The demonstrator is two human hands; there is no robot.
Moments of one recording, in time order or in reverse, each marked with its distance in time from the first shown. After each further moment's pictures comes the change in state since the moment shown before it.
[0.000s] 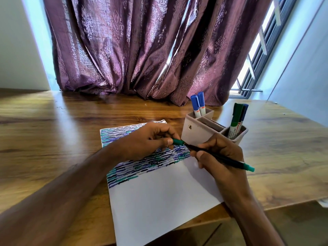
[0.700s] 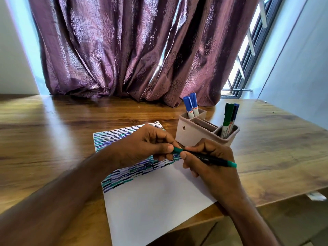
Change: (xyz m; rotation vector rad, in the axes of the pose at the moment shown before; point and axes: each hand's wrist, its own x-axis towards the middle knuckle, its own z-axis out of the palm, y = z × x) left_hand -0.002 0.004 0.006 -0.259 -0.103 0.025; right_hand 0.000 -0.008 0.003 0.052 -0.107 -0.048
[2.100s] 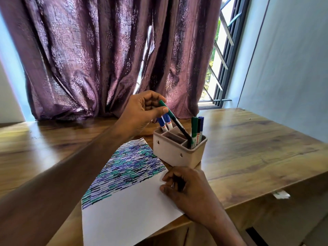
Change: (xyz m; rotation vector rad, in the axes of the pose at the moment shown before) left_hand 0.094 0.068 0.001 0.093 0.495 0.289; right_hand -0.028 -0.007 -0.027 -0.448 -0.130 0.202
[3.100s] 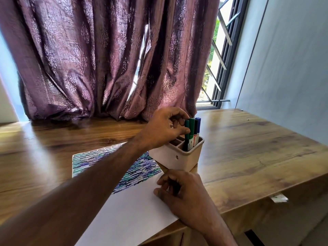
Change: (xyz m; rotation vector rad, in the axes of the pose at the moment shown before) left_hand 0.000 -0.012 0.058 0.366 -0.173 0.146; right_hand 0.001 -0.005 -0.003 -0.009 -0.066 0.046
